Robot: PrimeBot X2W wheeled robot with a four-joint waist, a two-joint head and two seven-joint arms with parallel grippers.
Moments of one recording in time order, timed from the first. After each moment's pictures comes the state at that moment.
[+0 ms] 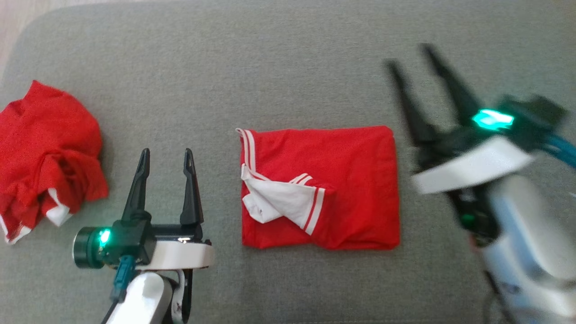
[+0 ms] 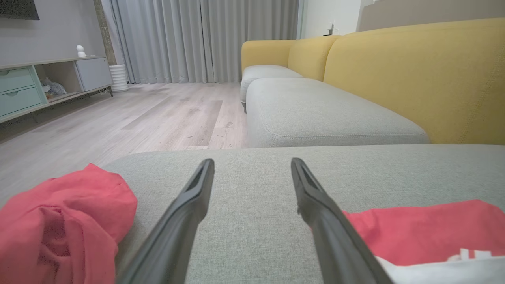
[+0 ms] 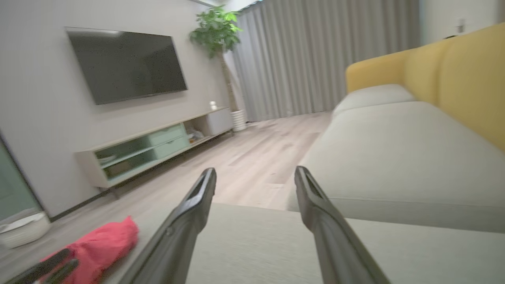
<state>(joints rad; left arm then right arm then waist) -0.18 0.25 -0.45 0.06 -0.35 0.35 -0.22 -0.45 -0.21 0.41 0.06 0.51 0.13 -0.08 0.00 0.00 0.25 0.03</state>
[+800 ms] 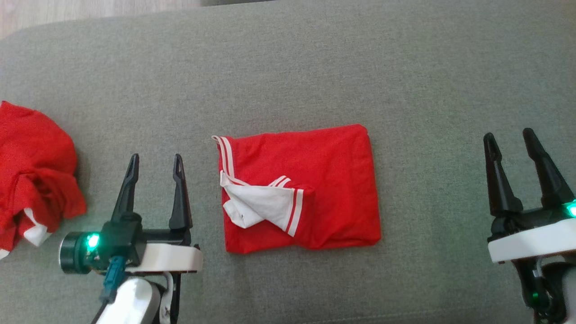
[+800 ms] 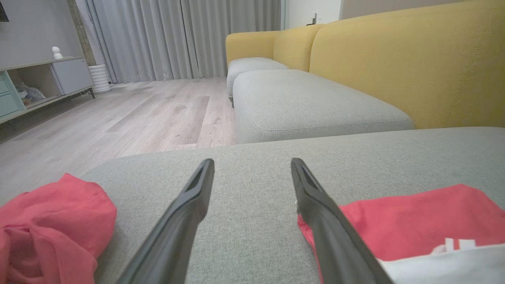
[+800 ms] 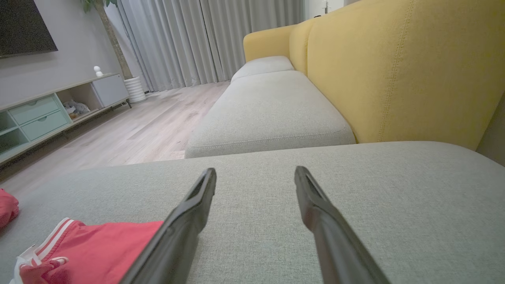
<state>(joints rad) -0.15 0.31 -0.45 0.02 -0.35 0.38 -0.17 0.01 -0.19 -0.01 -0.20 0.35 0.13 0.05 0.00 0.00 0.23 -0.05</state>
